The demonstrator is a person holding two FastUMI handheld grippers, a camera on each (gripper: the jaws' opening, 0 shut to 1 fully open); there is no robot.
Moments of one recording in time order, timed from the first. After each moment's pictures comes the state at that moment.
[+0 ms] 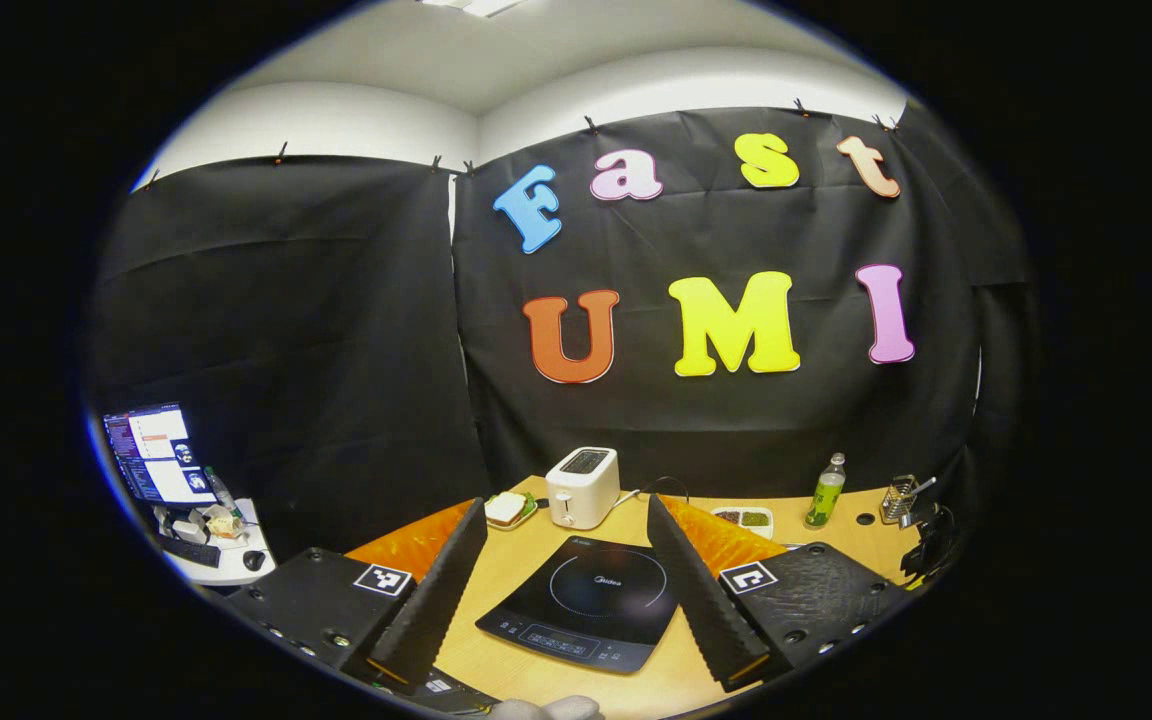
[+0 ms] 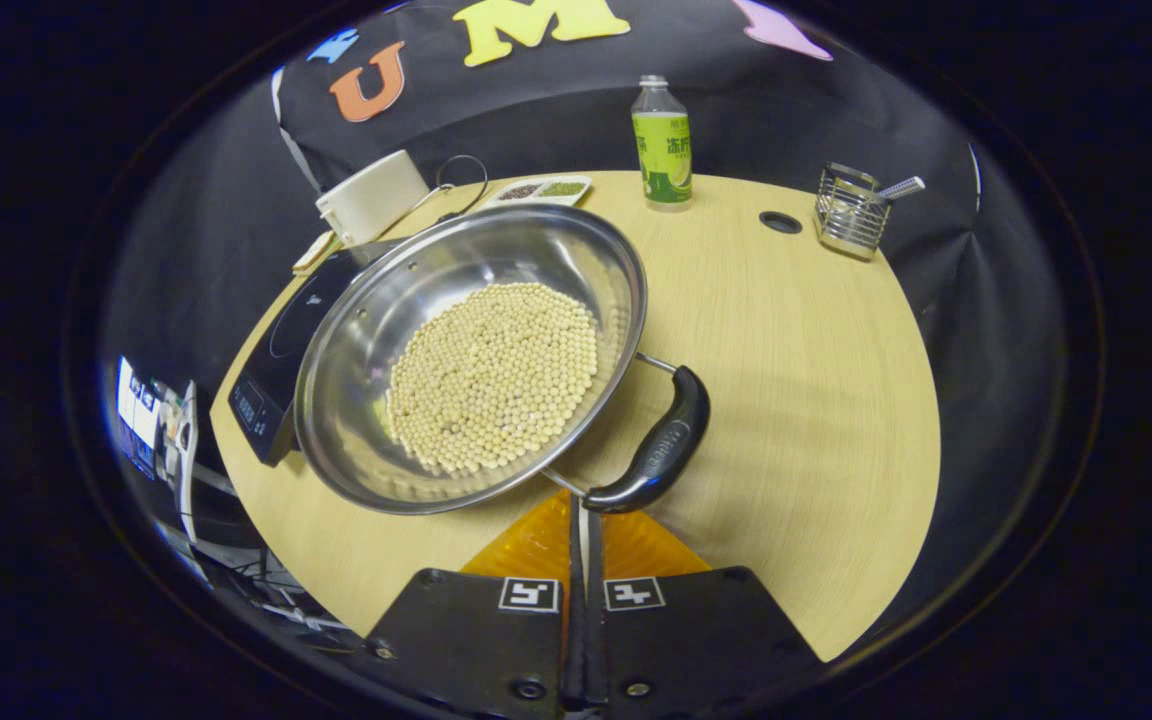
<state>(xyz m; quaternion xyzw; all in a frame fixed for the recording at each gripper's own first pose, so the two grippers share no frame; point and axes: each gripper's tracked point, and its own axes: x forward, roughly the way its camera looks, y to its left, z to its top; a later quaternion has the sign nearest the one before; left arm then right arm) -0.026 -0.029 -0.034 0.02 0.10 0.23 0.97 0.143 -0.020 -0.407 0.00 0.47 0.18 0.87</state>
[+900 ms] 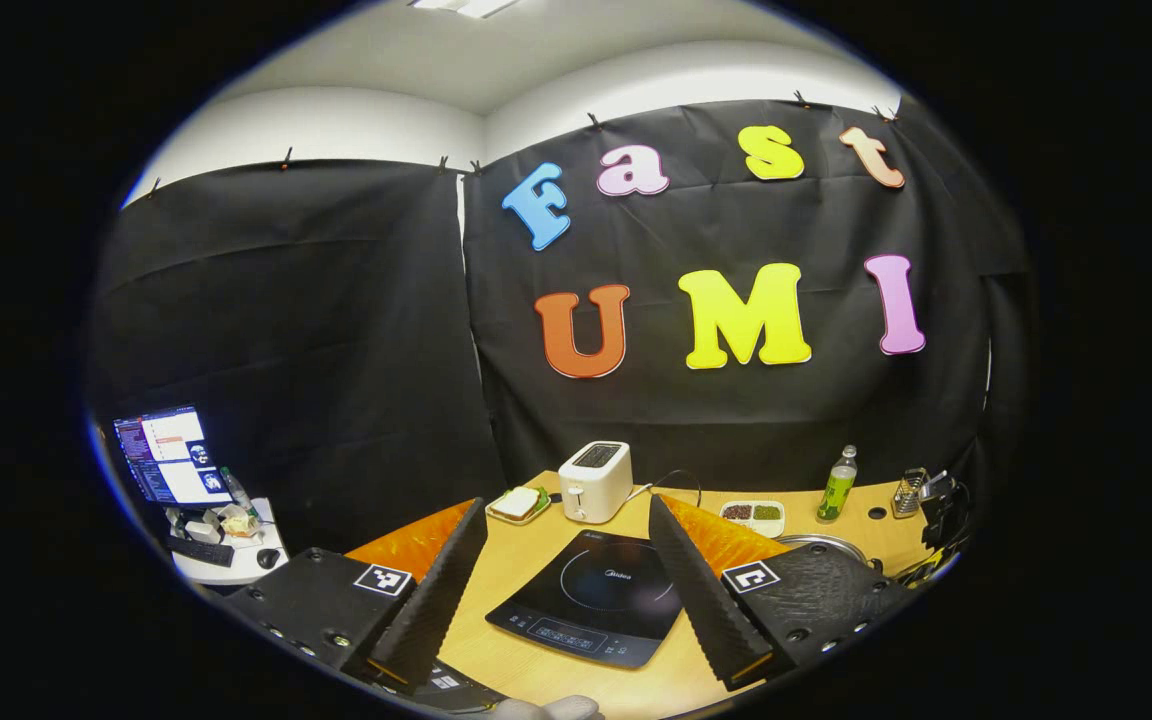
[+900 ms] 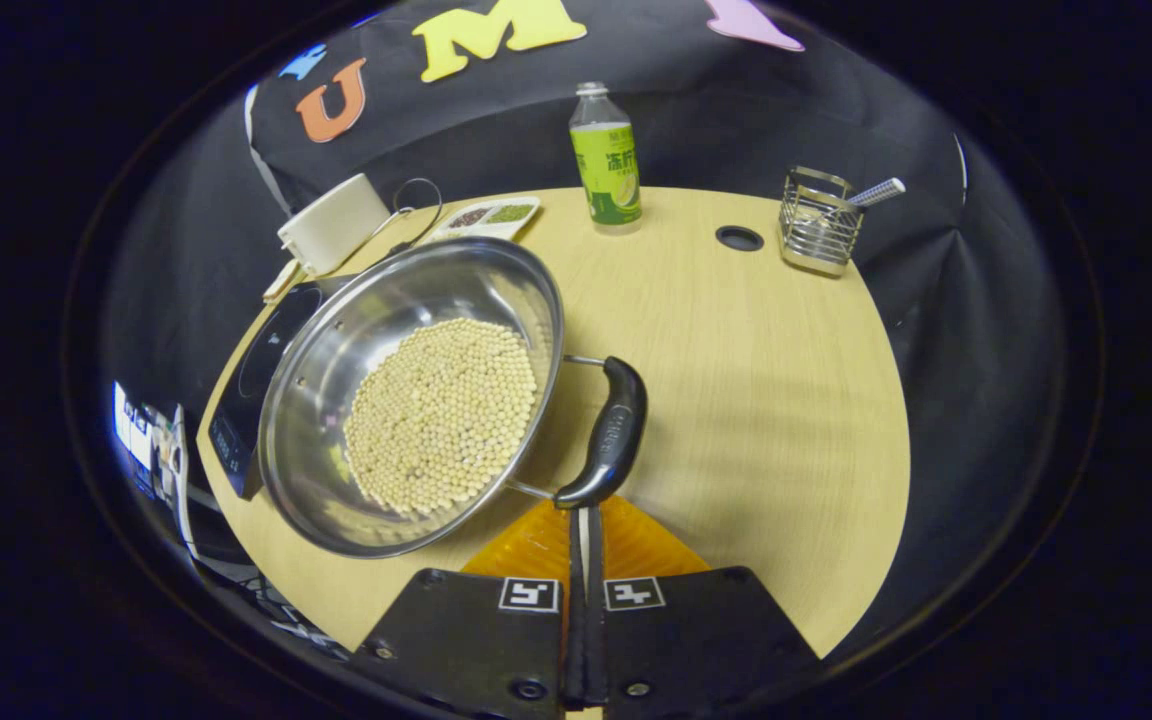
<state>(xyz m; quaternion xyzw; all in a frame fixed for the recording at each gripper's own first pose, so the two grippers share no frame) -0.029 -0.036 -0.038 0.02 0.11 0.24 0.96 0.198 -0.055 -0.399 0.01 0.45 0.15 0.88</state>
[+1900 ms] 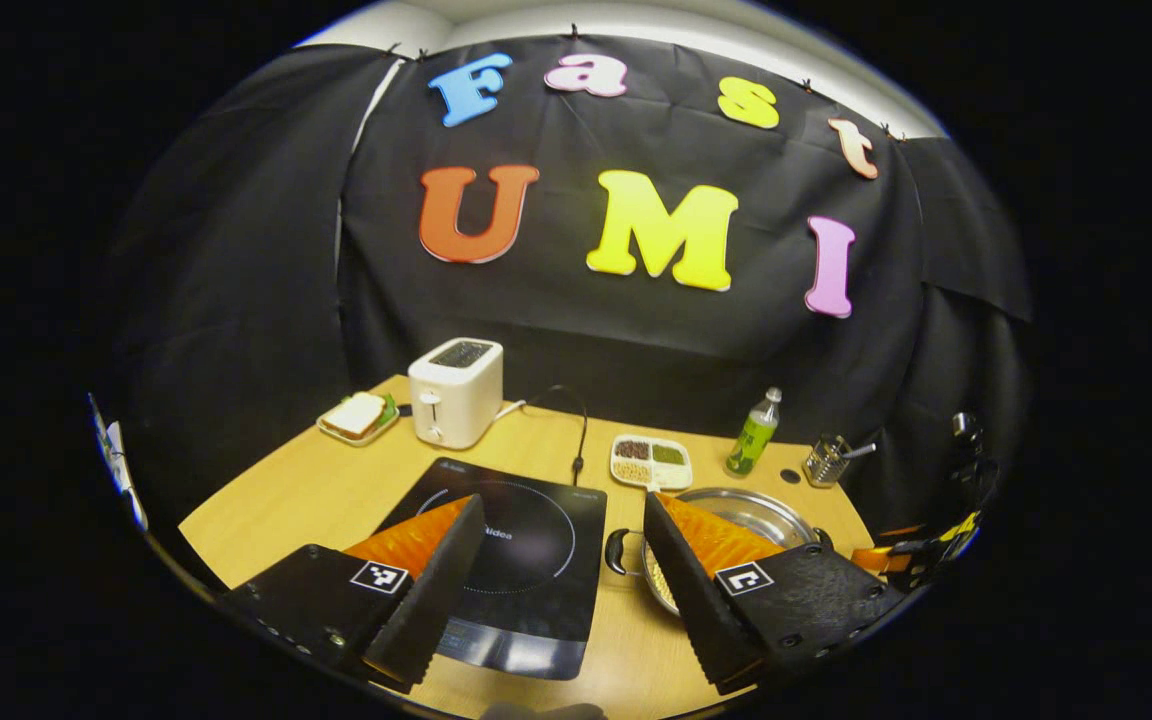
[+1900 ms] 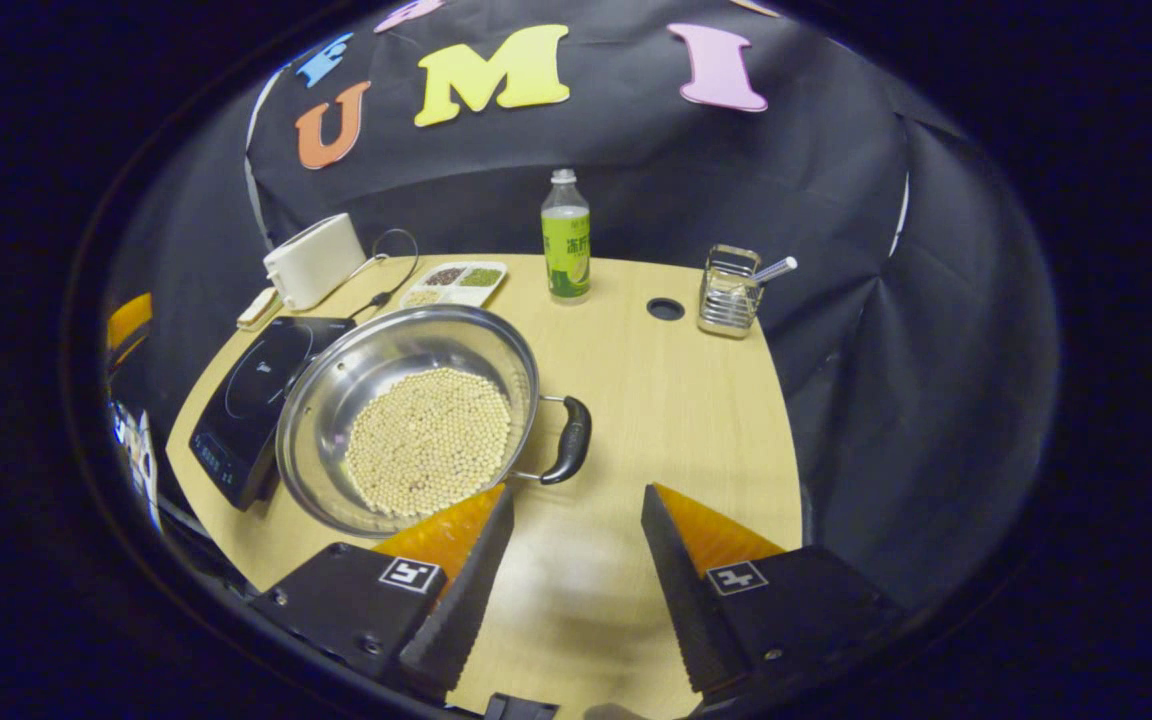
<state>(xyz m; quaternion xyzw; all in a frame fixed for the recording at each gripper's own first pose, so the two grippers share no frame) 0.086 -0.056 -0.218 -0.11 0.24 0.02 0.96 0.161 -0.078 -0.323 -0.02 0.36 0.08 0.93</state>
